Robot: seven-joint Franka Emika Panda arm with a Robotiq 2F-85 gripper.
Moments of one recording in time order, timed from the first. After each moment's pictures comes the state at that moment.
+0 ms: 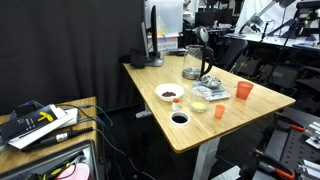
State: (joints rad) arm -0.04 -0.28 -0.03 -2.15 -0.09 1.81 -0.02
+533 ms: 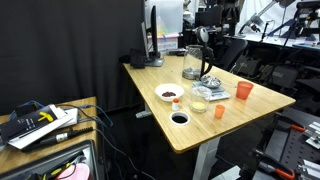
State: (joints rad) arm 0.00 -0.21 -0.02 -2.26 -0.01 1.89 0.00
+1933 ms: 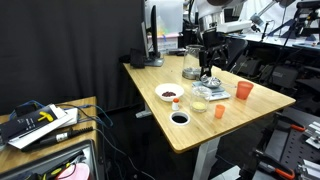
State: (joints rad) arm 0.03 0.04 0.03 -2.33 0.02 2.08 0.21
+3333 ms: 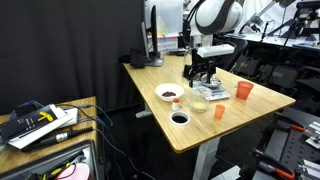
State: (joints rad) arm 0.04 0.24 0.03 -2.31 0.06 2.43 0.40
